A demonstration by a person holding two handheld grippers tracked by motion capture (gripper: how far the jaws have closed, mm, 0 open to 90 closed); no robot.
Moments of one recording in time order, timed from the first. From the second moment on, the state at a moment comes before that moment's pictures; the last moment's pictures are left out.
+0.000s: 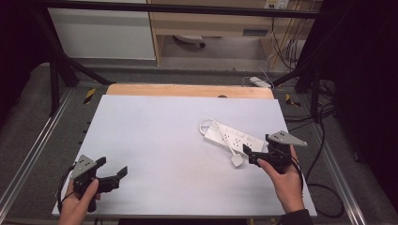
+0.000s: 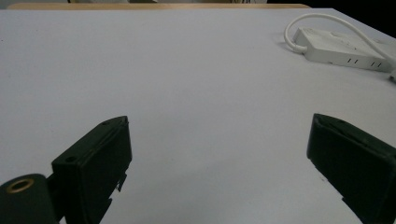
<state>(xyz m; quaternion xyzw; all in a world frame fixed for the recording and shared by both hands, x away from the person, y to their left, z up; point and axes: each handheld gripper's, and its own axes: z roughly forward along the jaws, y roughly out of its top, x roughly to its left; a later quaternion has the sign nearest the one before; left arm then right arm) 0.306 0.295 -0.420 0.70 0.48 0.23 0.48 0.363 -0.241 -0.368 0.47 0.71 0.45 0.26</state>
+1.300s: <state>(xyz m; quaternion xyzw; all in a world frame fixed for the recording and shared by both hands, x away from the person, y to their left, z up) 0.306 0.292 -0.421 0.71 0.47 0.23 0.47 0.412 -0.240 -0.355 0.48 0.69 0.45 0.28</state>
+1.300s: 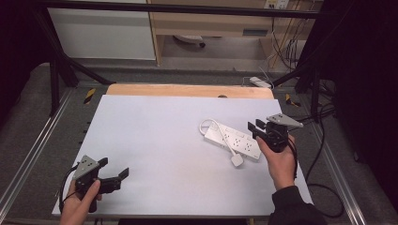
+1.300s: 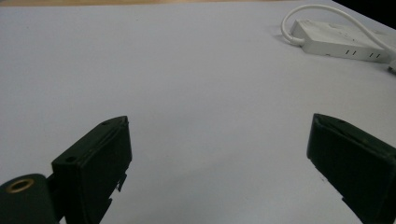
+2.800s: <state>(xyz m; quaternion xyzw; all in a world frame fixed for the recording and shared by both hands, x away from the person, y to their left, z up) 0.307 0.289 -0.424 0.72 0.47 0.22 0.46 0.457 -0.229 -0.388 0.49 0.73 0.40 0.26</state>
